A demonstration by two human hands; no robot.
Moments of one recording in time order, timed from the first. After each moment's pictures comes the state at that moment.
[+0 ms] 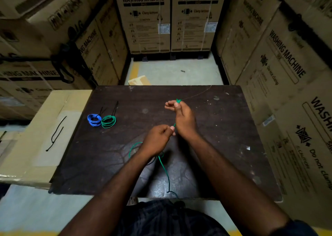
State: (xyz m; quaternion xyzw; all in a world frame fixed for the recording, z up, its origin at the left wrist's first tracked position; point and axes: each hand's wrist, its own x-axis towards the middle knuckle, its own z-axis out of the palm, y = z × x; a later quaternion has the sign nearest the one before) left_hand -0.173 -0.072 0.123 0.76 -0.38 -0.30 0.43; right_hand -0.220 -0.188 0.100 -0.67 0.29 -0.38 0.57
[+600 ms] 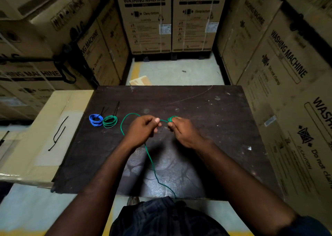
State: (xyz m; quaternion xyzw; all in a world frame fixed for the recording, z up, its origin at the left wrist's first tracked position) left_hand -0.123 -0.055 0.134 0.73 -0.35 -0.33 0.48; right_hand -0.252 -0.190 0.082 -0.92 0.13 -0.24 0.30
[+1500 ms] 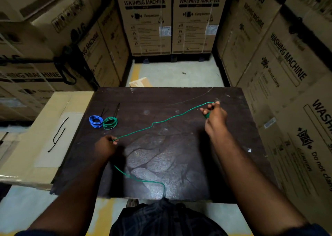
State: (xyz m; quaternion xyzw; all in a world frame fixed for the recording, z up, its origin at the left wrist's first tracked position) left_hand -0.031 0.030 0.042 0.94 -0.19 -0.16 0.24; right_hand -0.262 -0.259 0.112 -0.27 0.46 -0.50 0.68
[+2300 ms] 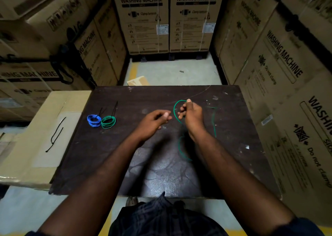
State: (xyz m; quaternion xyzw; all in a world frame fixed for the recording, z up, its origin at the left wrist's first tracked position) left_hand -0.132 -0.083 0.134 0.68 -0.36 -0.41 0.48; right_hand -0.227 -0.202 0.118 -0.48 0.41 -0.41 0.66
